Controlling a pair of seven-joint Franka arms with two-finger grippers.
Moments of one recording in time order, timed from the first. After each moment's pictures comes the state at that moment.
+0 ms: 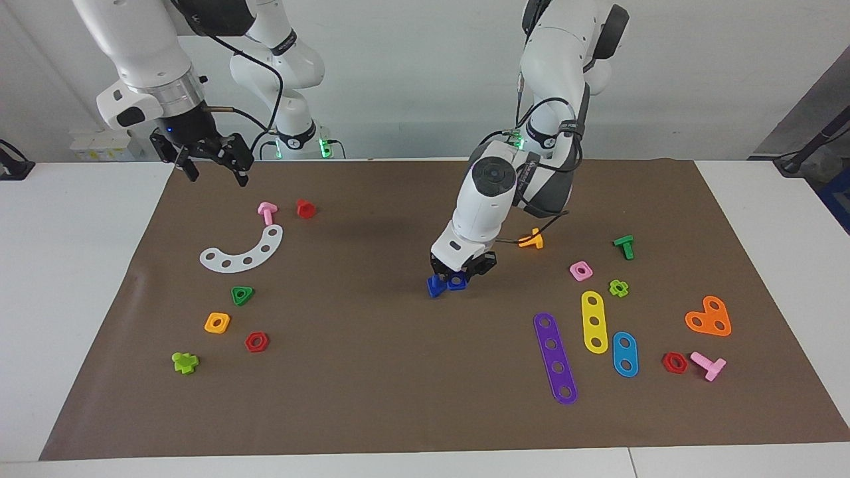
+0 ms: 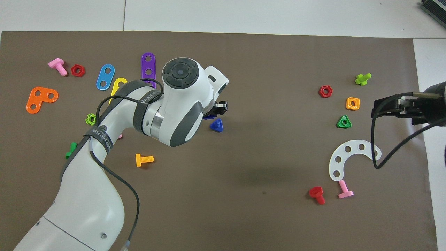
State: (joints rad) left arm -0.50 0.51 -0.11 -1.49 -0.07 2.05 -0.54; right arm 0.02 -0.04 0.01 -1.62 0.01 1.59 0.21
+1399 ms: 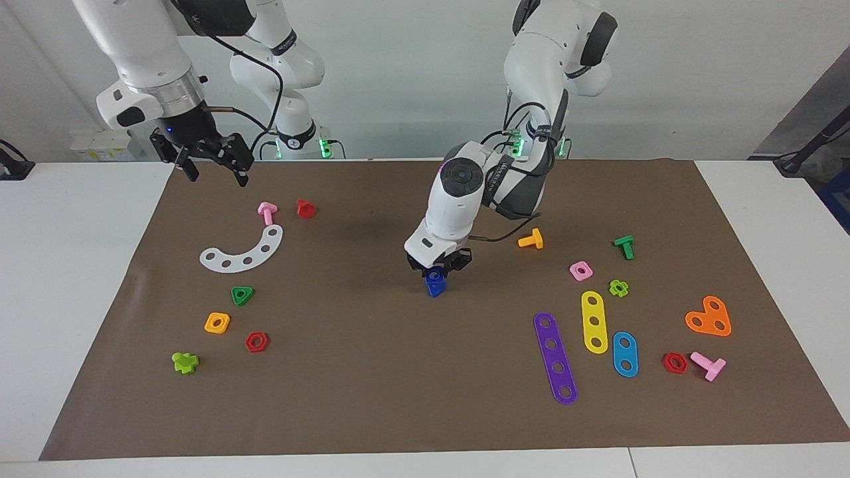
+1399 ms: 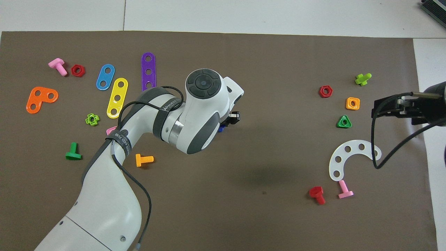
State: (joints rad) left arm -0.56 0.54 -0.11 -1.50 -0.07 2.04 -0.55; right arm 0.02 -0.04 0.01 -1.62 0.01 1.59 0.21
